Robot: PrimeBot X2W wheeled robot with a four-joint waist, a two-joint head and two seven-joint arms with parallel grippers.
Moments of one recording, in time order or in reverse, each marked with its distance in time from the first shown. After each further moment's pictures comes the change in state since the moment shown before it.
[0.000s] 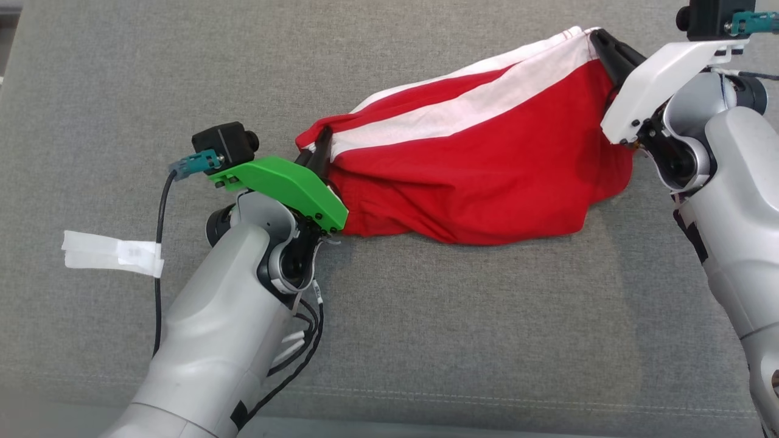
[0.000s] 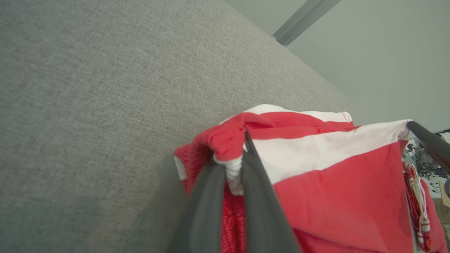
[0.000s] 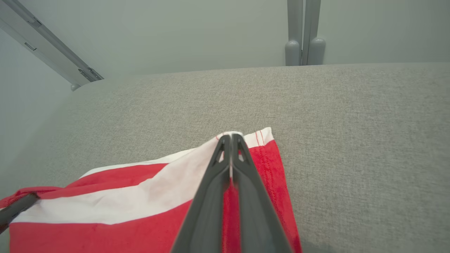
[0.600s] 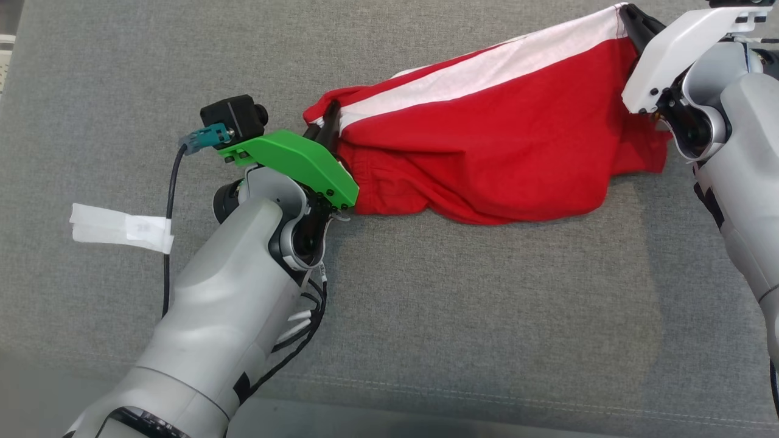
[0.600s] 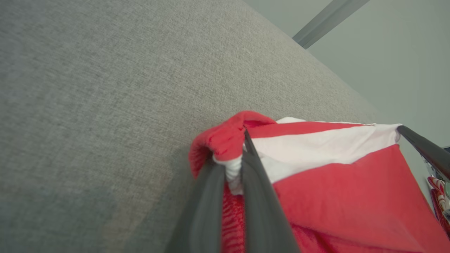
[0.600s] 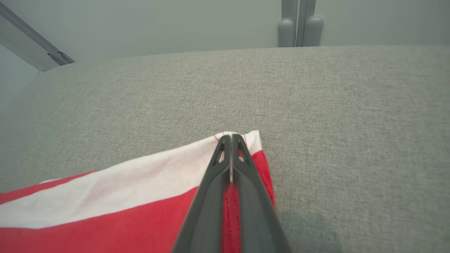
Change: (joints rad) left arm -0.129 -0.001 -0.157 0.105 -0.143 0.012 -0.091; right arm -0.176 -0.030 0.120 0.267 0.052 0.000 -0.087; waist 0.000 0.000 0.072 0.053
